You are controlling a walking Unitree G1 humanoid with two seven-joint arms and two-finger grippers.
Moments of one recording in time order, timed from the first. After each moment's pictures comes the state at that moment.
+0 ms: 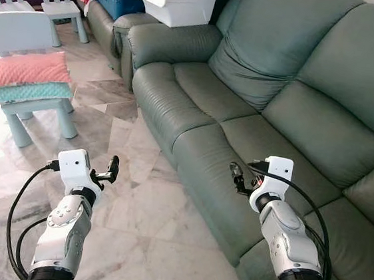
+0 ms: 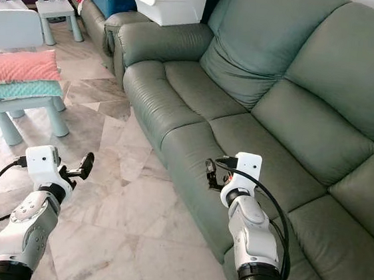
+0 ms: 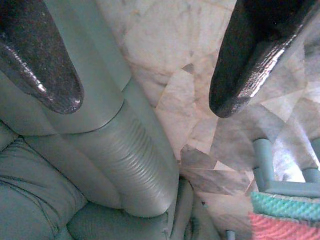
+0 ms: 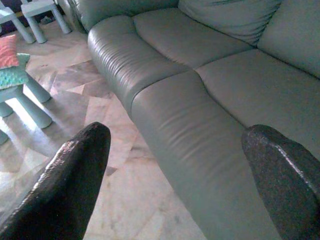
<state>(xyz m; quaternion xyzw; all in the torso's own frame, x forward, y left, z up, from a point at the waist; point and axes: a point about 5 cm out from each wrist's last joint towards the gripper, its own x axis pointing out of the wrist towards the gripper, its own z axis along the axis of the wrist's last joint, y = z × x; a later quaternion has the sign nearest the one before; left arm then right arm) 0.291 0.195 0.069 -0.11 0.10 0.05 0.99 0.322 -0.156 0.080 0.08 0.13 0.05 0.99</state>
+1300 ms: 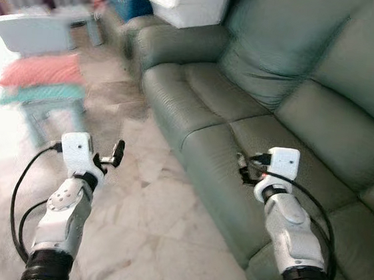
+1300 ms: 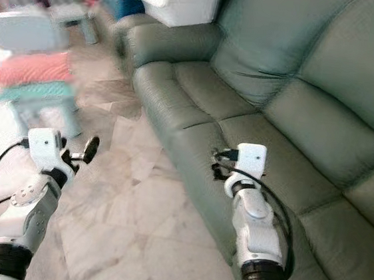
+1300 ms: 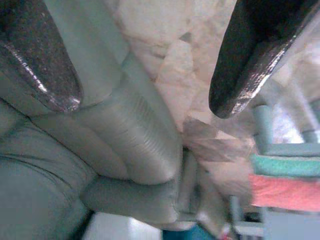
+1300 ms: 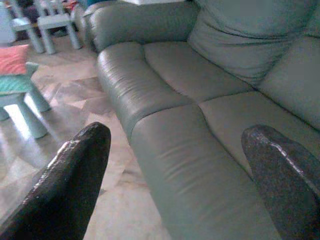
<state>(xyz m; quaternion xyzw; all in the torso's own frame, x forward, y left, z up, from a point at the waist) 0.312 0.196 0.094 -0.09 0.04 0.00 0.99 0.328 -0.161 0.100 0.02 0.06 0.05 1.00</state>
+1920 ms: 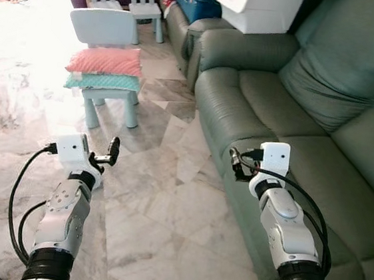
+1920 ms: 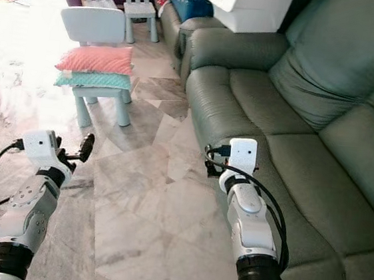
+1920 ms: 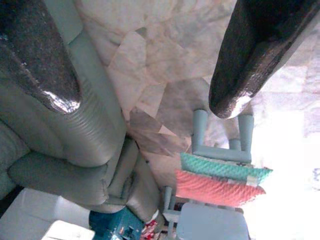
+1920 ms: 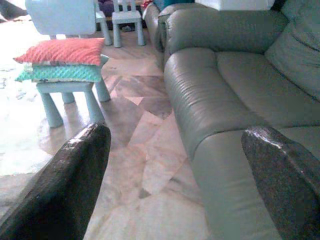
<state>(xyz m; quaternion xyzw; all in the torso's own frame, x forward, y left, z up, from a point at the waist) 0.313 0.202 0.091 -0.11 0.04 0.02 0.99 0.334 -0.145 0.107 0.00 0.05 0.07 1.00</state>
